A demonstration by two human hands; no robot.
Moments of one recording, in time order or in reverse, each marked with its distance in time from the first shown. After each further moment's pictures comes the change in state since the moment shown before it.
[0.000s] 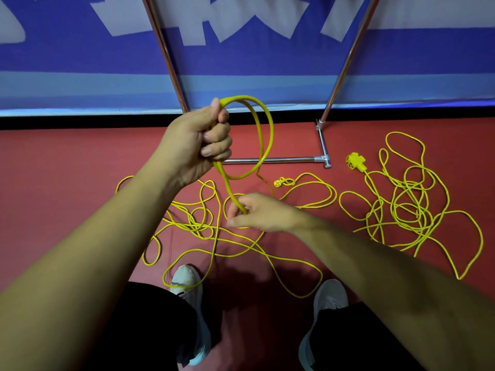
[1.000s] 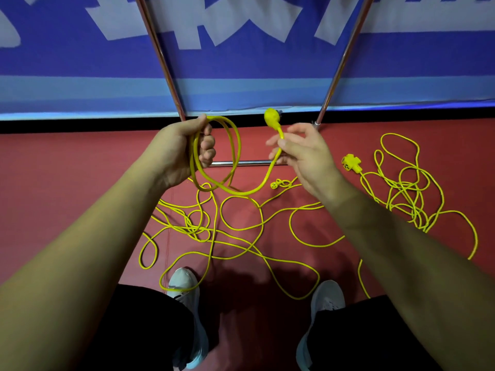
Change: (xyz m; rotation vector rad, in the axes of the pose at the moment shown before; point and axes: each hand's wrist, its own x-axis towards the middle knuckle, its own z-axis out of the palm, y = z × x) left_hand 0.006 -0.001 -0.026 0.090 0.226 -0.123; right_hand -0.019 -0.026 -0.095 0.632 0.610 -0.320
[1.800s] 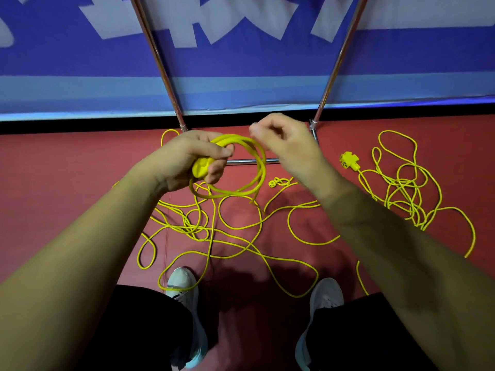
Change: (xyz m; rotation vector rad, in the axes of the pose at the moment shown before) left_hand -0.011 -0.006 0.017 0.301 -0.339 0.000; right_hand -0.004 -0.029 0.028 -0.440 -0.116 -0.217
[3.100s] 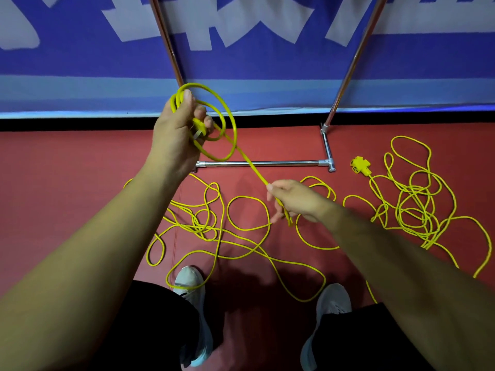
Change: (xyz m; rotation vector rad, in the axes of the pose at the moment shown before) left_hand 0.011 0.001 -0.027 -0.381 0.572 0.478; right_hand -0.040 0.085 0.013 -0.212 -0.351 0.637
